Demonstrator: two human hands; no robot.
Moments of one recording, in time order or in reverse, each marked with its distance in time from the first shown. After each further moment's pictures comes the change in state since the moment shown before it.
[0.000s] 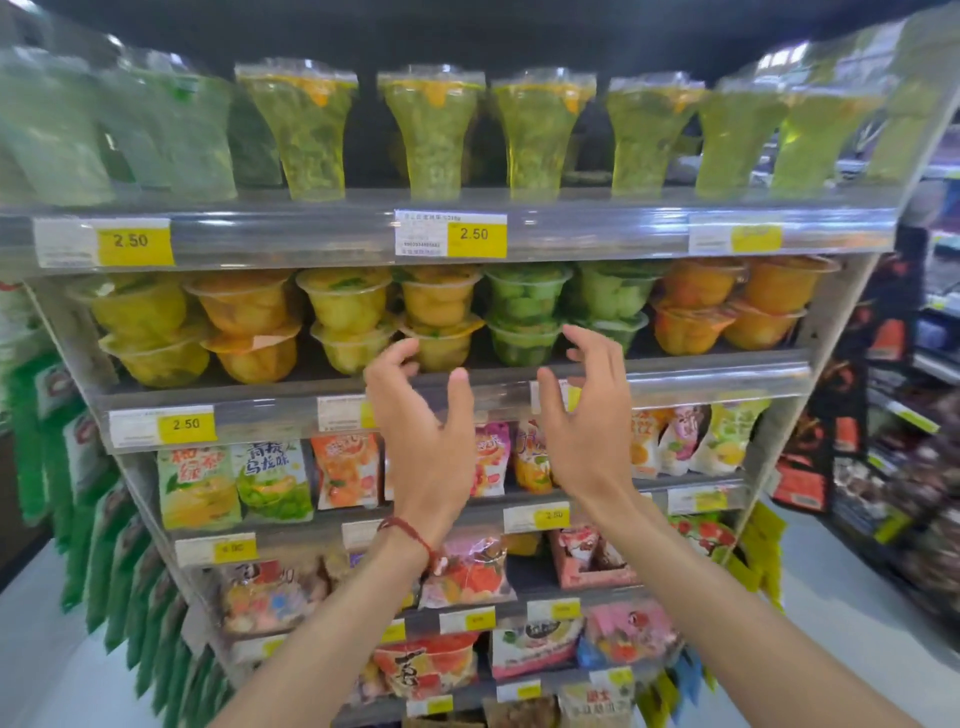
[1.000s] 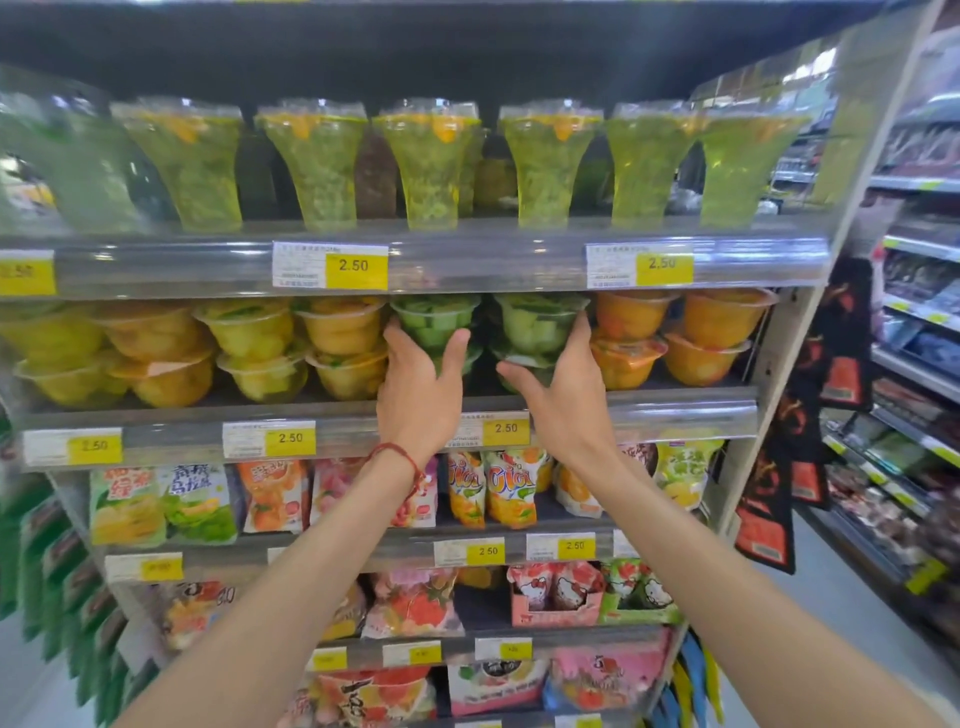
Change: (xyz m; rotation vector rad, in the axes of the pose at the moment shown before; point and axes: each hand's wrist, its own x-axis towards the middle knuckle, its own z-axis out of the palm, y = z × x) left_hand 0.037 0.025 0.113 0.313 -0.148 -0.099; right_hand 0.084 0.077 -0.046 0.125 -0.238 0.132
